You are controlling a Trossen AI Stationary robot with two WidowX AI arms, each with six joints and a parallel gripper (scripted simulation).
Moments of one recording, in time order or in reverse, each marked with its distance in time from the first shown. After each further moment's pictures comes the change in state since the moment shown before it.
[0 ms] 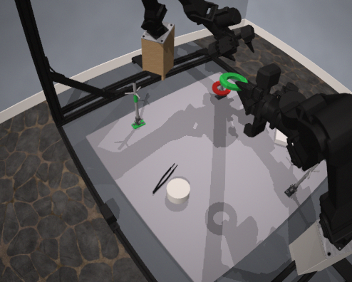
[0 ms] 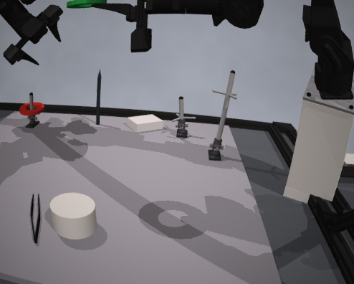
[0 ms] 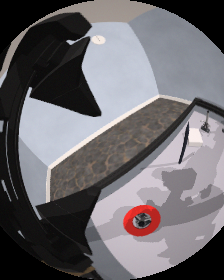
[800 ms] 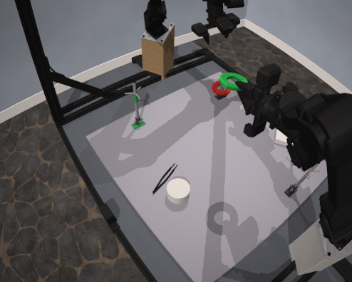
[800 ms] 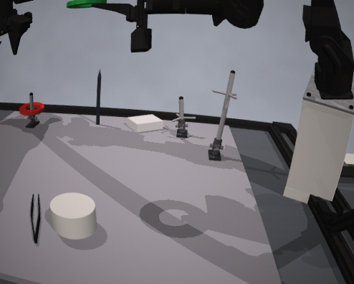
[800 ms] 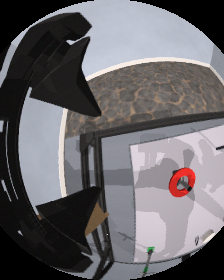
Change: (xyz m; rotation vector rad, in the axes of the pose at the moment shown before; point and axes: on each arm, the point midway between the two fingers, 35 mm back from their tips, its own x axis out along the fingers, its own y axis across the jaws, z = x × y) left arm -0.042 -0.073 -0.105 -0.602 0.171 -0.620; right arm 0.000 0.000 0.000 0.000 0.000 0.000
